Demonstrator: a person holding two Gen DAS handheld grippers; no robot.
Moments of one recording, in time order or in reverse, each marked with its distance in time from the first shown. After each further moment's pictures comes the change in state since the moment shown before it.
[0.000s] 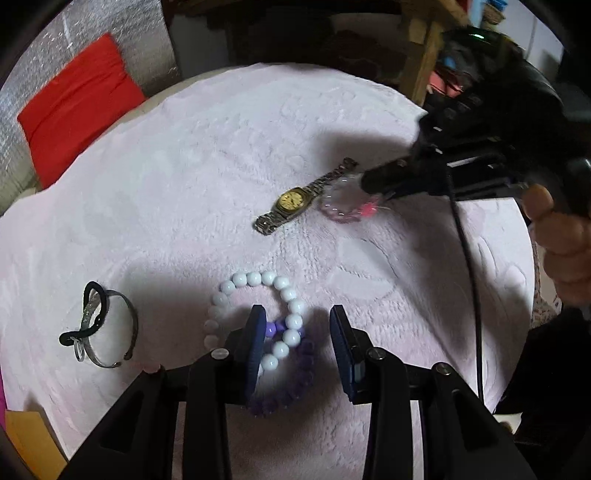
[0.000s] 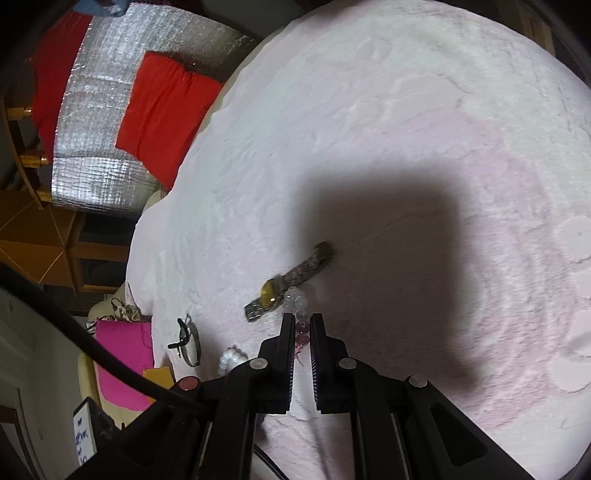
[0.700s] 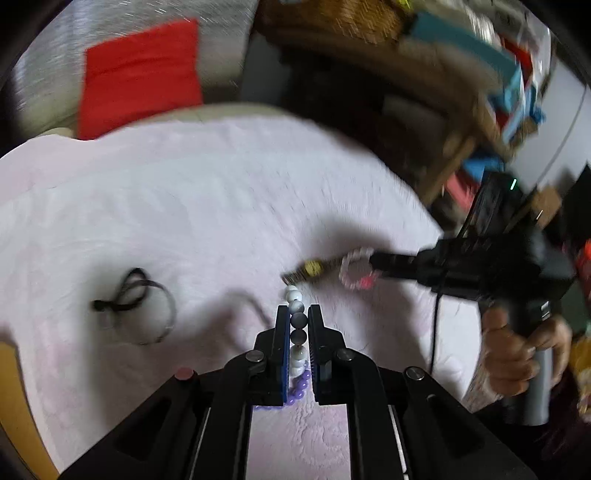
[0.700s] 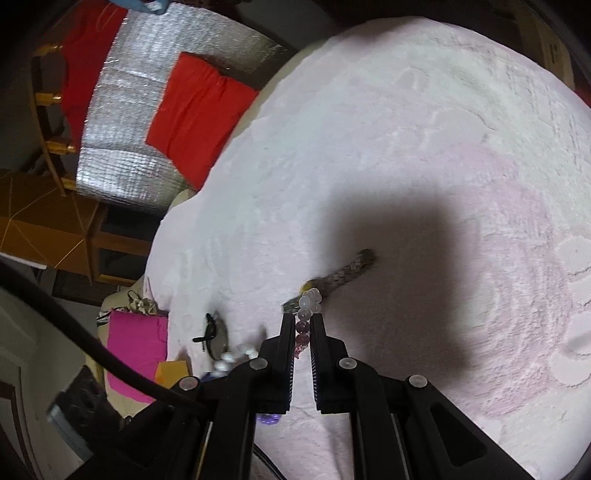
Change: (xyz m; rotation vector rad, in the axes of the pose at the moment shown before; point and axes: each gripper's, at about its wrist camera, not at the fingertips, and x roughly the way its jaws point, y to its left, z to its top) left arm -0.077 0.046 -0.005 -0.345 -0.225 -0.112; right arm -0.018 0.027 -0.010 -0.088 -0.046 0.085
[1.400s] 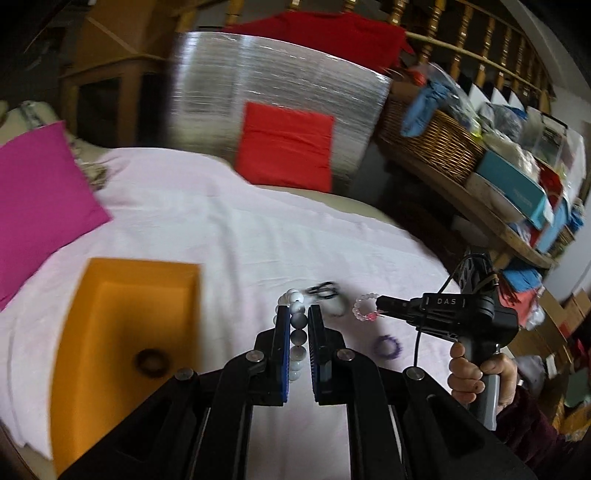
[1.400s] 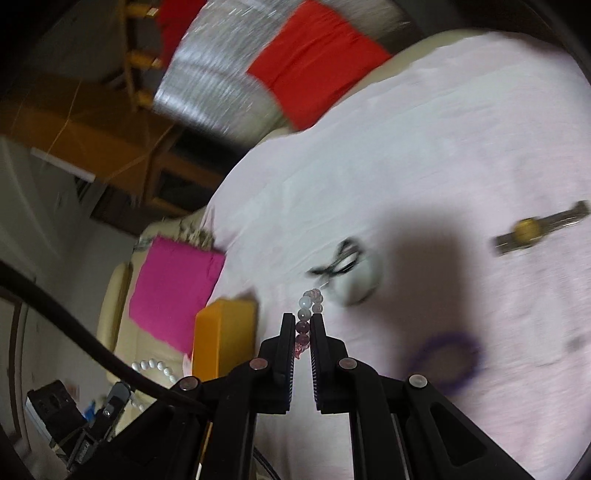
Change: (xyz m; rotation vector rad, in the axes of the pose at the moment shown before) left arm -0.227 0.119 -0.113 -0.275 -0.335 0.254; right arm 0.067 0.149 -0.096 -0.296 0.091 0.167
